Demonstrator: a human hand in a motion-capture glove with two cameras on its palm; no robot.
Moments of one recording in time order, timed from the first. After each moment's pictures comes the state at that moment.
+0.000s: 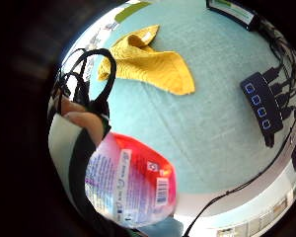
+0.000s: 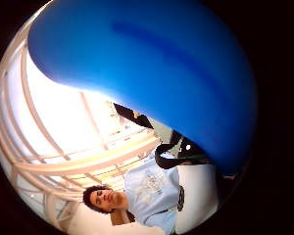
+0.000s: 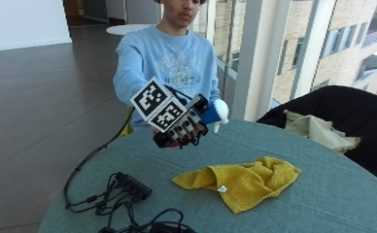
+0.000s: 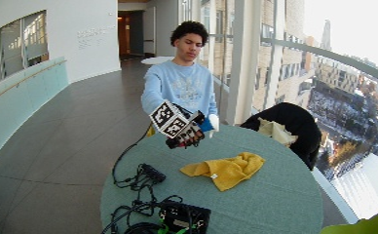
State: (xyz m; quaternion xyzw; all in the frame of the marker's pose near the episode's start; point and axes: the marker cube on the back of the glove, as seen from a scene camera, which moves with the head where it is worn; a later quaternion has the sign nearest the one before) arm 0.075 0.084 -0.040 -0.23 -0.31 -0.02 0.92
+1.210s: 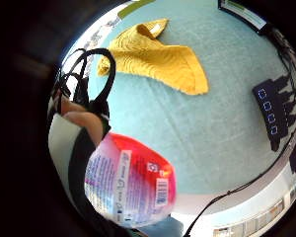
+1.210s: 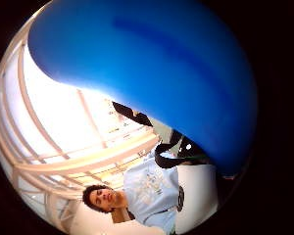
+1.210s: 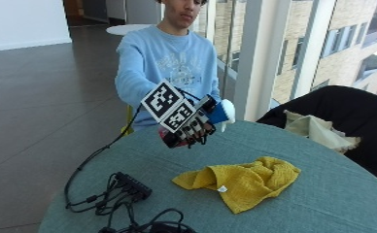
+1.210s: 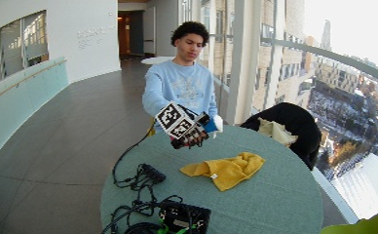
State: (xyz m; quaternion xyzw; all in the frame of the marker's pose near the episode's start) arm 0.053 0.086 -0.034 -0.23 -0.31 -0.04 0.92
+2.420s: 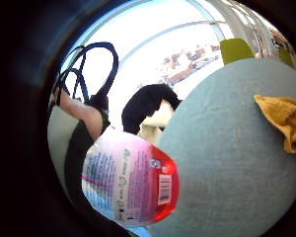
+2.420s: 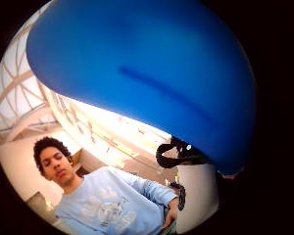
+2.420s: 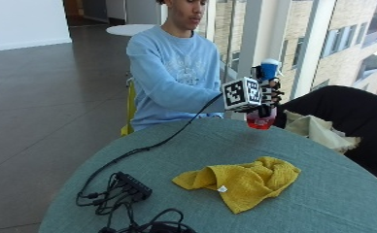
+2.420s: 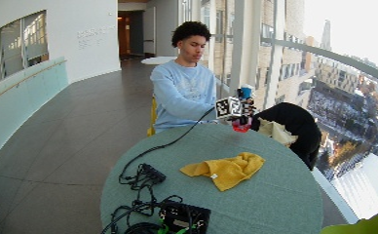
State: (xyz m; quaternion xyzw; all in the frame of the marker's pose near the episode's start) arm -0.245 0.146 -0.013 0.03 -0.55 -0.32 0.77
